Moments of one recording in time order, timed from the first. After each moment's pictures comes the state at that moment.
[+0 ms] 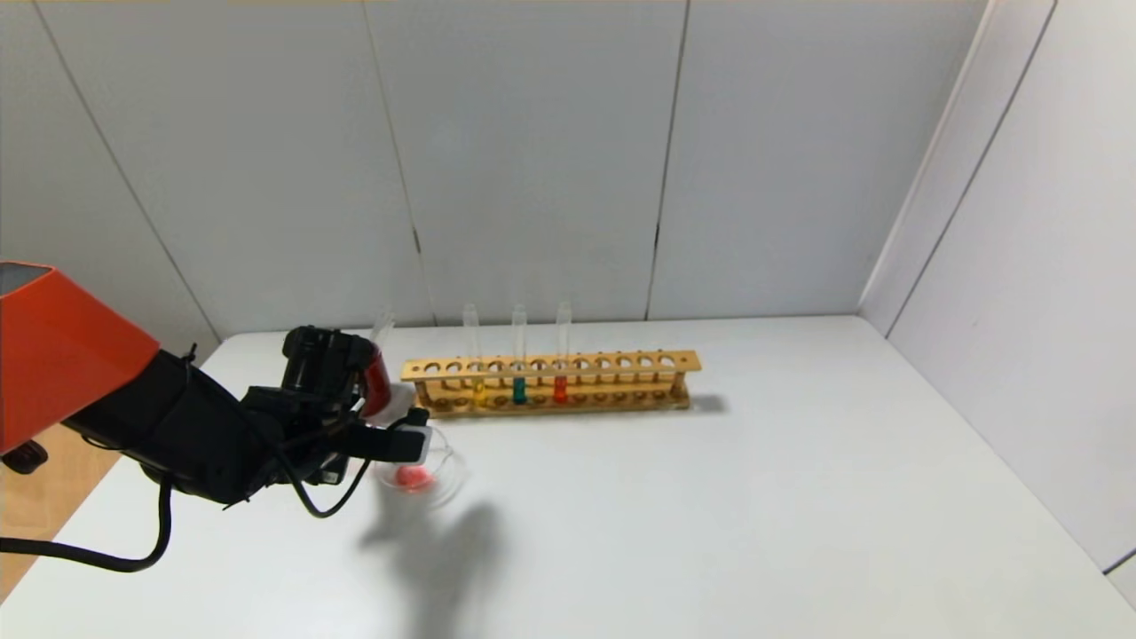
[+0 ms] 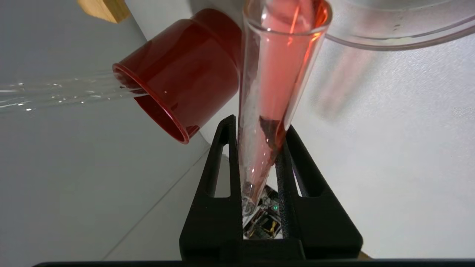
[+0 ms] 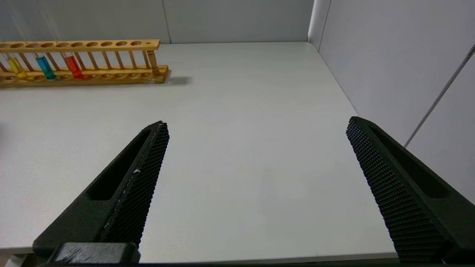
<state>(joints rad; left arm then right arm) -0.25 1.99 -0.80 -0.49 0.41 1.57 0.00 0.00 0.00 -0.01 -0.01 0.01</state>
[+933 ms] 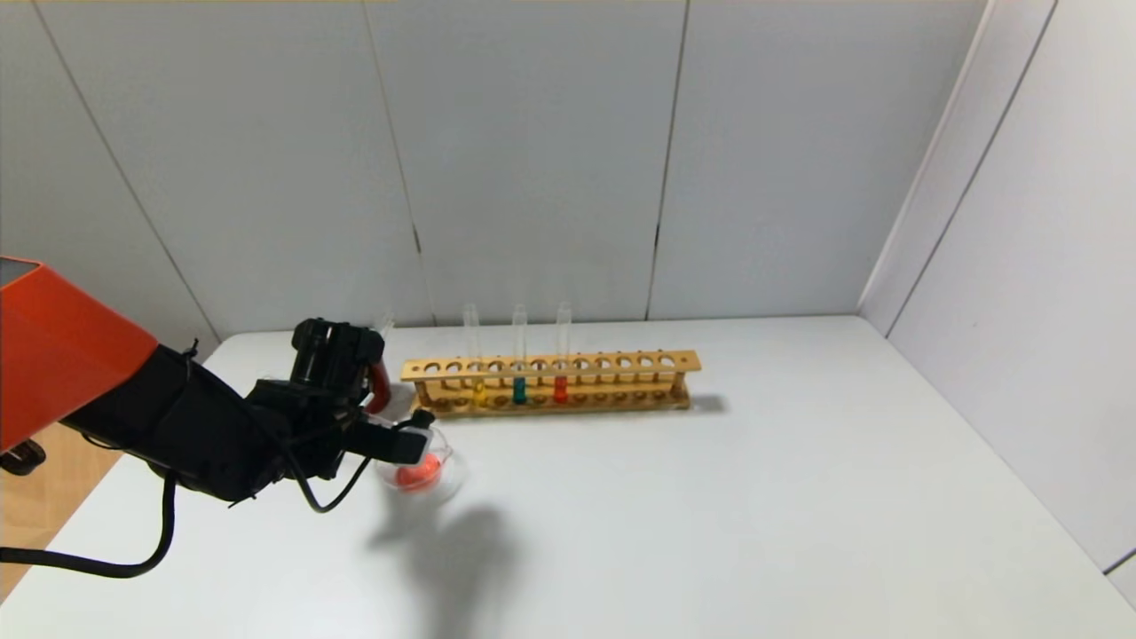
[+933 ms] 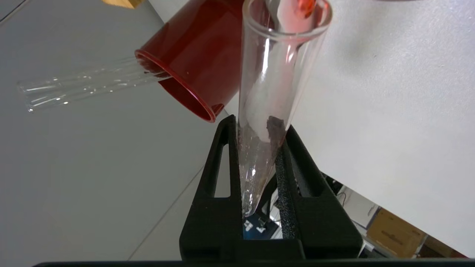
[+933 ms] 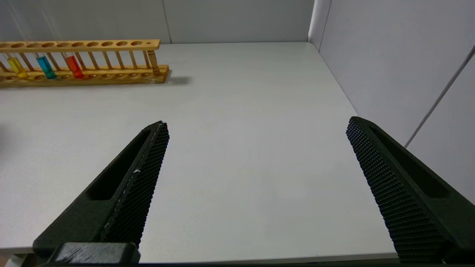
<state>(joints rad) -0.29 1.97 -0.82 -0.48 0.52 1.69 0.00 0.00 0.00 -0.01 -0.01 0.01</state>
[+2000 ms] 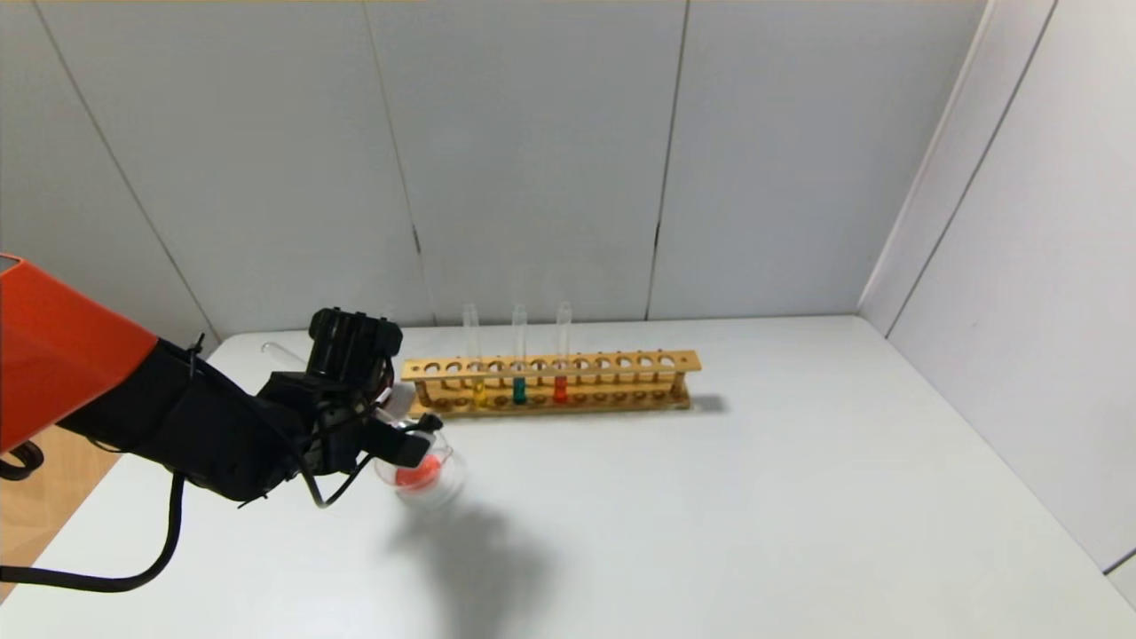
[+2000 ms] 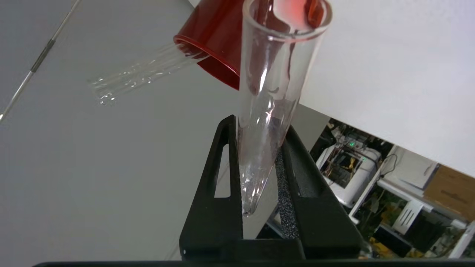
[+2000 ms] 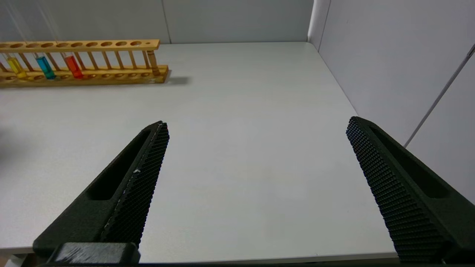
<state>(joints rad) -0.35 1.95 -0.84 -0.48 0.67 1.89 0.00 0.00 0.00 -0.01 -0.01 0.01</state>
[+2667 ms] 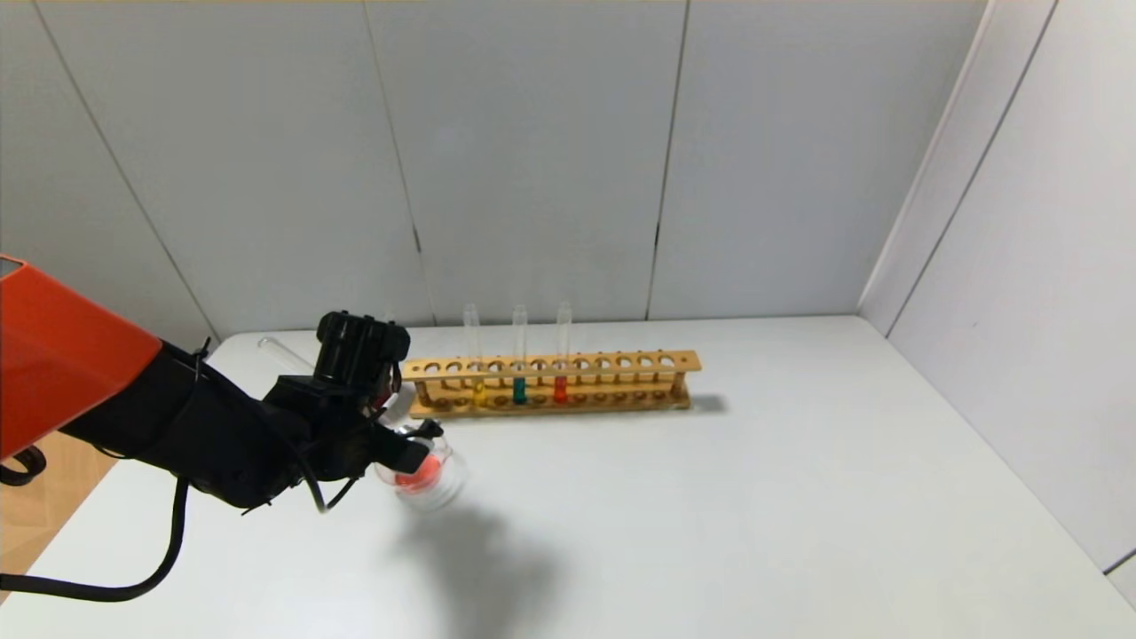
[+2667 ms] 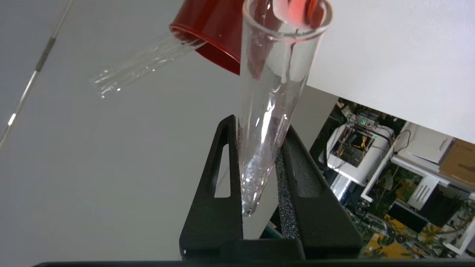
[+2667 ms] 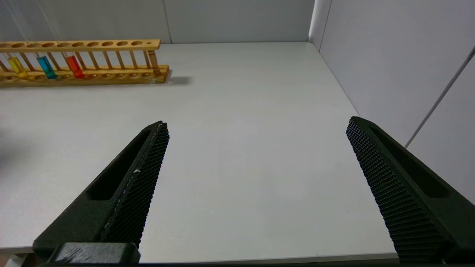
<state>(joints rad) -0.38 1.95 -0.83 -0.49 0.75 1.94 0.00 0.00 0.00 -0.01 -0.01 0.01</state>
